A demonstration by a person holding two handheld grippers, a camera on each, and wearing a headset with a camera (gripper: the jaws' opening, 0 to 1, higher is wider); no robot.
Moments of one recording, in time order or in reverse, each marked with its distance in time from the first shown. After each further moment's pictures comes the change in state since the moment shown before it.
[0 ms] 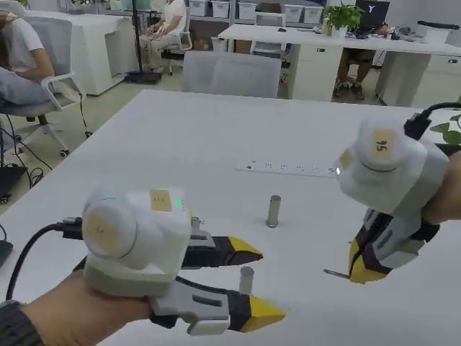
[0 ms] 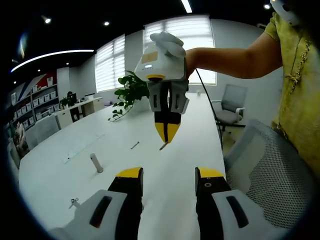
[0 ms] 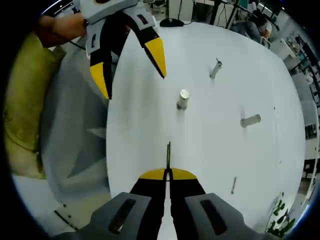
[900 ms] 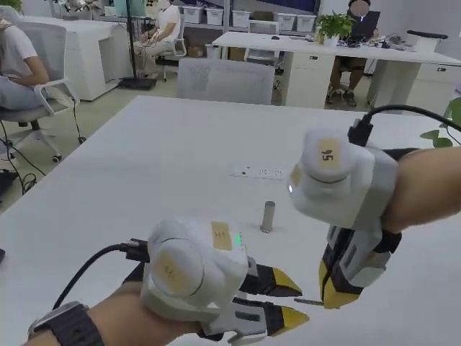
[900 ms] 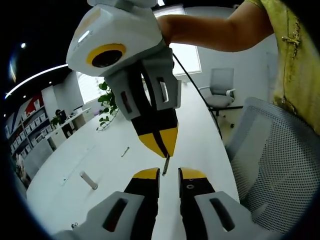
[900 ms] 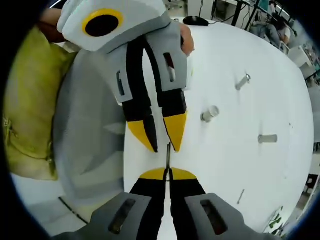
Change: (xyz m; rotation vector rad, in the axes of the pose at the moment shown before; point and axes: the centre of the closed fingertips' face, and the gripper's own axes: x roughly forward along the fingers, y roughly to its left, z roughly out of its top) left arm 0.039 -0.022 -0.012 0.211 0.065 -0.060; right arm 0.004 0.029 0.022 -0.071 0.064 0.114
